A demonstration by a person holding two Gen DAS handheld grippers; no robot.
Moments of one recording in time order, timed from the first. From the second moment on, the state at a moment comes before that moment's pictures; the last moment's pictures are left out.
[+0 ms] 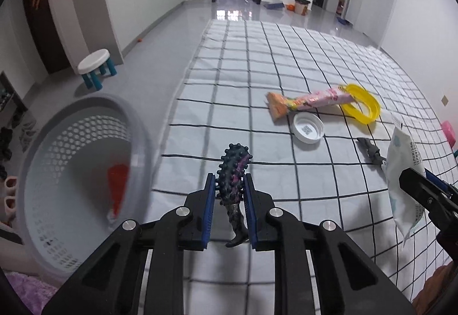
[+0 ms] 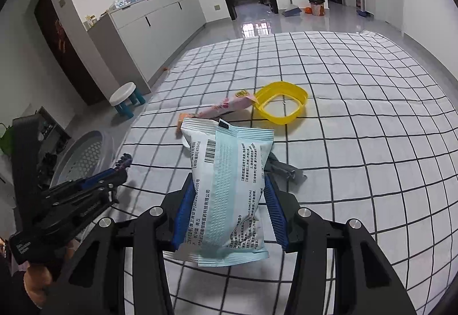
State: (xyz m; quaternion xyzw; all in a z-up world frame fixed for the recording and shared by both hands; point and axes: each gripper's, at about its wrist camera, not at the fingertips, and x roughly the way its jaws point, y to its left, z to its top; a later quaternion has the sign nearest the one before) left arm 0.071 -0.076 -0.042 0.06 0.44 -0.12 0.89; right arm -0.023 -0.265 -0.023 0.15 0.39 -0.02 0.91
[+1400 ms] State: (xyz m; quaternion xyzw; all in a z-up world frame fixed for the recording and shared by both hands) left arm 0.052 0.094 -0.008 -0.02 0.42 -0.03 0.91; right arm 0.028 -0.100 0.011 0.08 0.40 0.12 0.91
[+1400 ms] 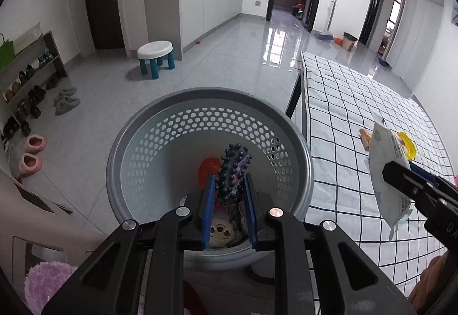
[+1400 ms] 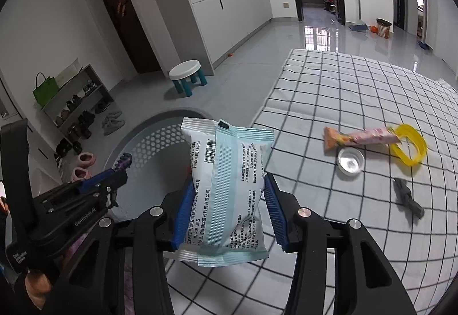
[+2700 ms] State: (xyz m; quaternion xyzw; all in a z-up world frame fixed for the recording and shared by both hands) left arm 0.098 0.170 -0.030 -0.05 0.44 0.01 0.90; right arm 0.099 0.011 -0.018 0.03 0.45 0.19 0.87
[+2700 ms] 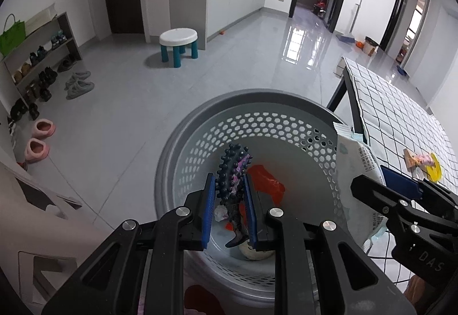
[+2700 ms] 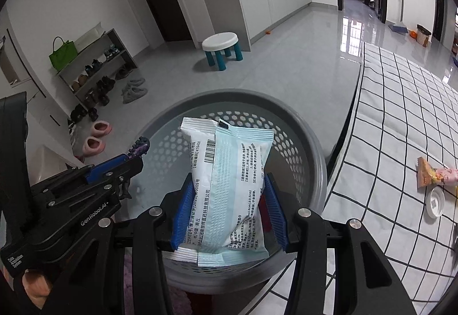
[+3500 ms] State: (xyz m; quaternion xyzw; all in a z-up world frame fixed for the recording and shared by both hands) left arm 0.087 0.178 -0.027 -0.06 0.43 0.03 0.90; right arm 0.093 0.004 -0.019 0.04 0.44 0.17 0.88
